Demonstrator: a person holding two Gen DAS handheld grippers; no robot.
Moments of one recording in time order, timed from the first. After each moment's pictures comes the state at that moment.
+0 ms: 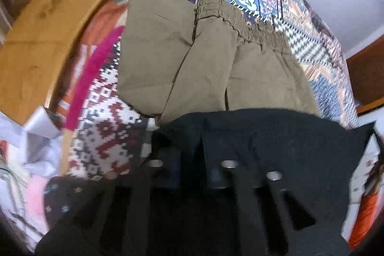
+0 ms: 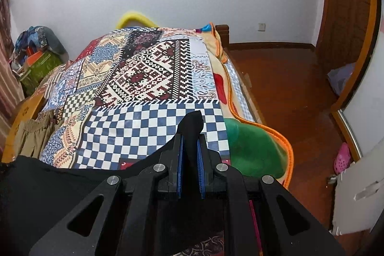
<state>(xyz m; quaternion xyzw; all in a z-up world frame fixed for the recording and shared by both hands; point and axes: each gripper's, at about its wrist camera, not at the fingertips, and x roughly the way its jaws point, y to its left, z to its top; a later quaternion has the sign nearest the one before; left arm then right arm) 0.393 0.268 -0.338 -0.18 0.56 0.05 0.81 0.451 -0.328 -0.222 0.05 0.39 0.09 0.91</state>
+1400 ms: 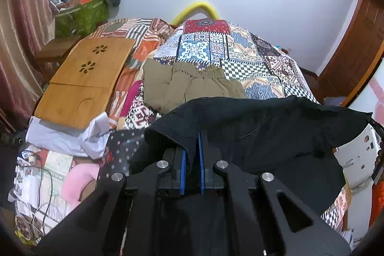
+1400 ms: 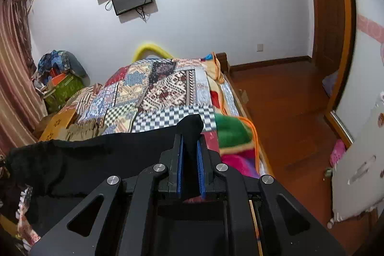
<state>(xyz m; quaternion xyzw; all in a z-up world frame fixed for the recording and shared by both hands) 0.204 0.201 -0.168 -0.10 0.41 0.04 0.90 0.310 -0.367 -0.134 0.08 0.32 0.11 0.94</state>
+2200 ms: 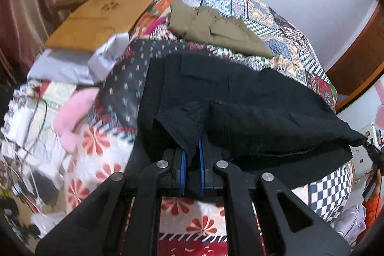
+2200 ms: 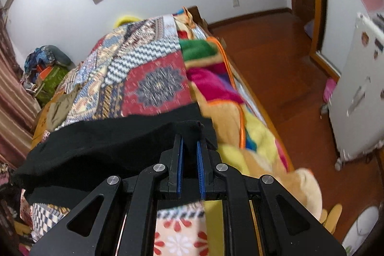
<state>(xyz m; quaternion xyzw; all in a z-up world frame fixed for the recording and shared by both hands) 0.093 0.213 -0.270 -0.17 0.47 0.07 0.86 0.231 -0.410 -0.241 0.15 0.41 0.07 0.90</state>
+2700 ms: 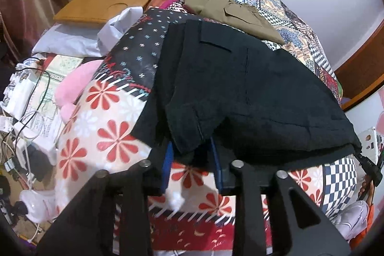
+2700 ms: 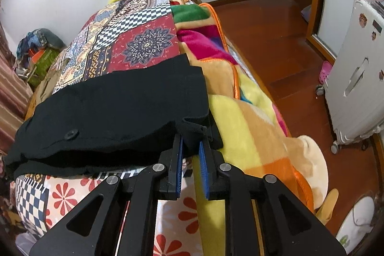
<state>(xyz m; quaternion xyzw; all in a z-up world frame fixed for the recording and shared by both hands) 0.063 0.215 -0.295 -0.19 0.49 0.09 0.84 0.206 -0.410 -0.278 0.13 0.46 0.06 0.88</state>
